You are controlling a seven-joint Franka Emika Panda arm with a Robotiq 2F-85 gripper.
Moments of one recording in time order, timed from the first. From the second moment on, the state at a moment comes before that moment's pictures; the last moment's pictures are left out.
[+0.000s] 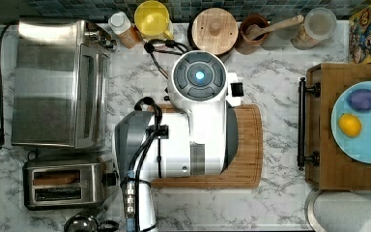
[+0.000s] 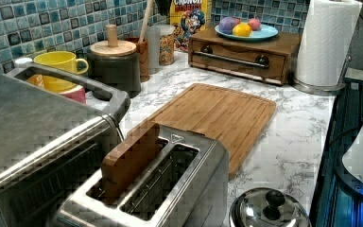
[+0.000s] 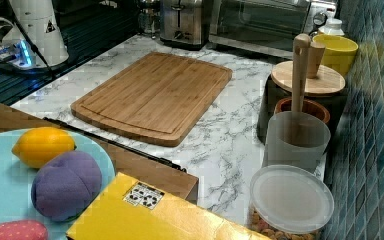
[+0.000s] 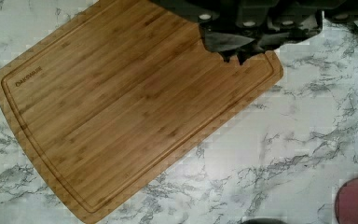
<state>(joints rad) 0.02 0.00 0.02 -1.88 0.05 0.26 -0.07</state>
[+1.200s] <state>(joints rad) 0.05 -0.15 0.03 -2.19 0.13 0.42 -0.19</state>
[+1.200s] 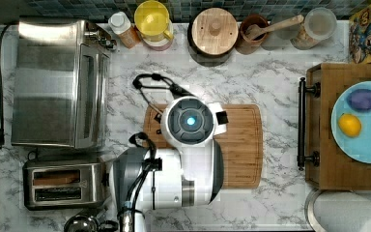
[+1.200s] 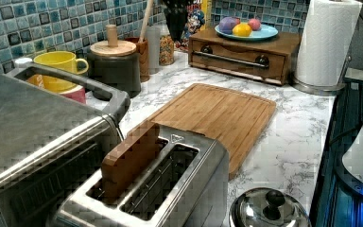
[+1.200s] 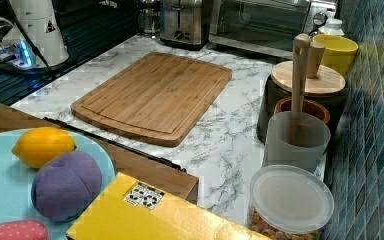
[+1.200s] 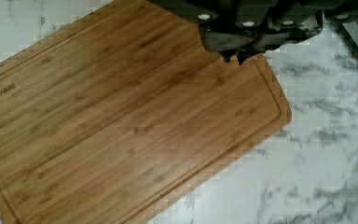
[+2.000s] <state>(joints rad) 0.23 -0.27 0.16 -2.43 0.24 0.48 -0.32</state>
